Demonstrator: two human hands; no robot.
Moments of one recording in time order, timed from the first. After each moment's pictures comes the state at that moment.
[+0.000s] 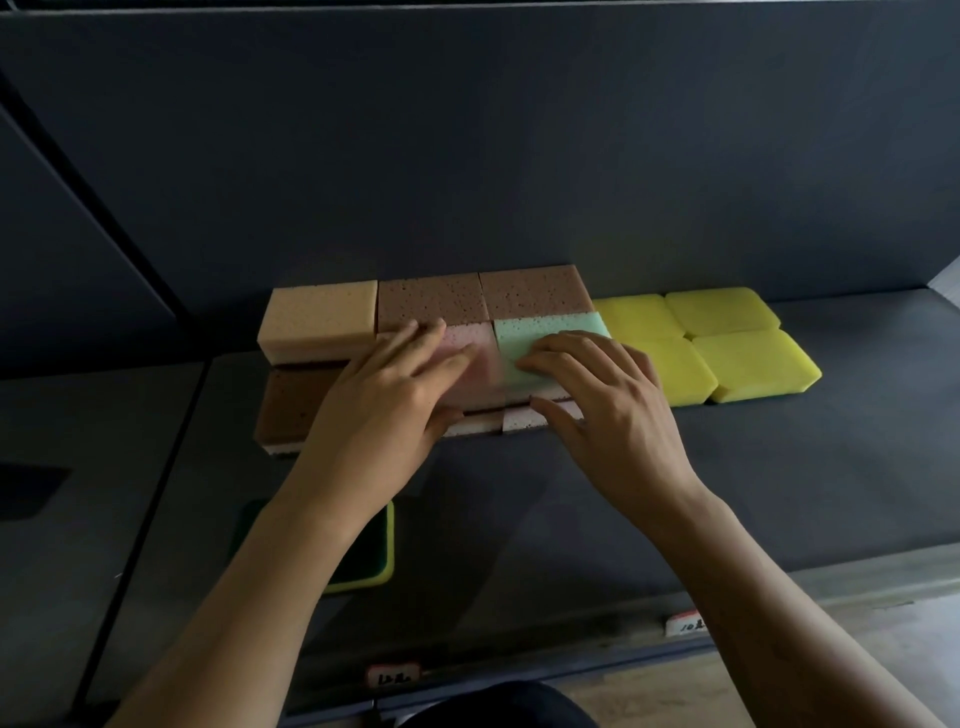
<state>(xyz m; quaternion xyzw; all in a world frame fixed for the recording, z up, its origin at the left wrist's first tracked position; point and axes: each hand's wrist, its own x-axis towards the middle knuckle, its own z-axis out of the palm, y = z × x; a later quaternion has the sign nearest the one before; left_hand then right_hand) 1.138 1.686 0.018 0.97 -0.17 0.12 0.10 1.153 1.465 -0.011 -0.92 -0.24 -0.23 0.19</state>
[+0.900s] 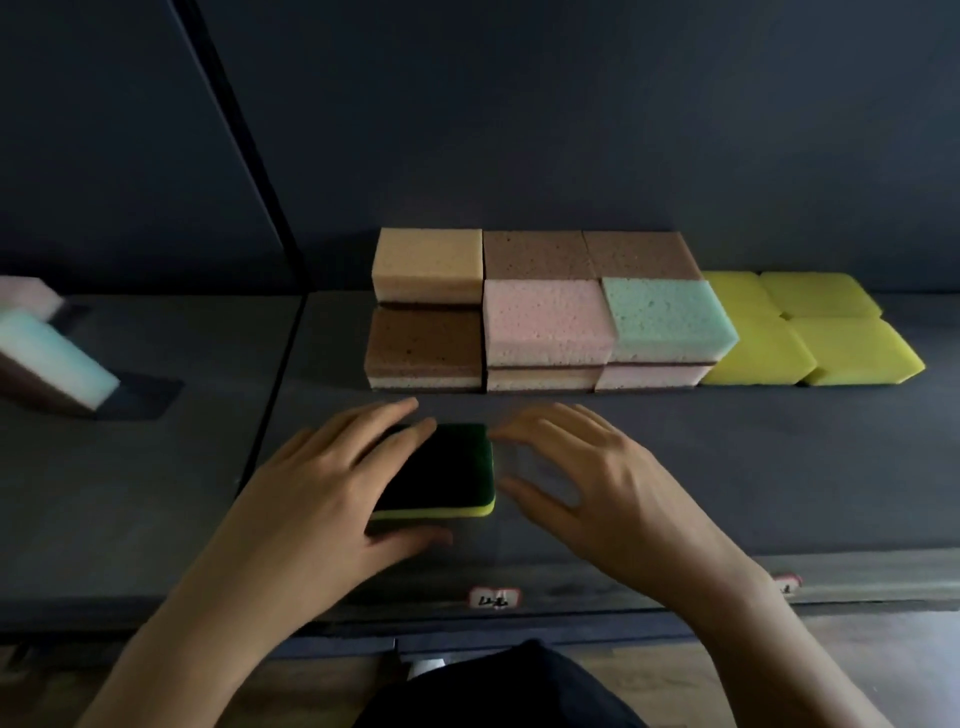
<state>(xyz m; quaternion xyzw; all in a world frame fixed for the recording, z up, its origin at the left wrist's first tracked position) 1.024 1.794 0.002 0.98 -0.17 0.07 0.09 1.076 1.545 -0.008 -0.89 -0.35 -0.03 0.29</state>
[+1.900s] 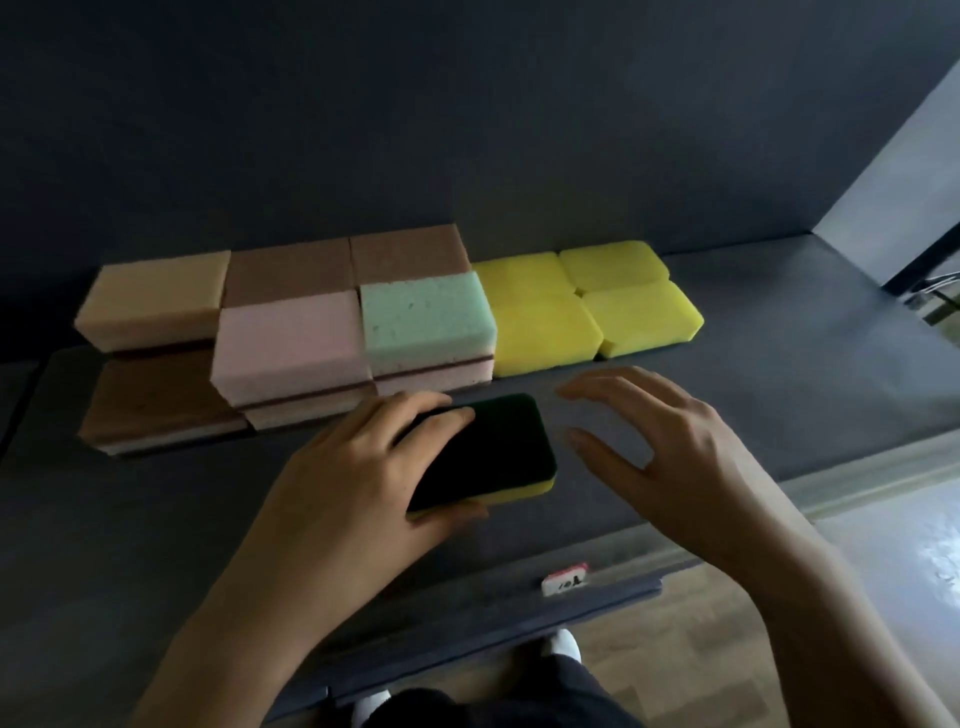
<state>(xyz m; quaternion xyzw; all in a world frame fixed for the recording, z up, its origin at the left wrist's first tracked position) 1.083 1.609 0.011 0.94 -0.27 0.07 0.18 1.088 1.346 -0.002 -0.93 -0.19 -0.12 0.29</state>
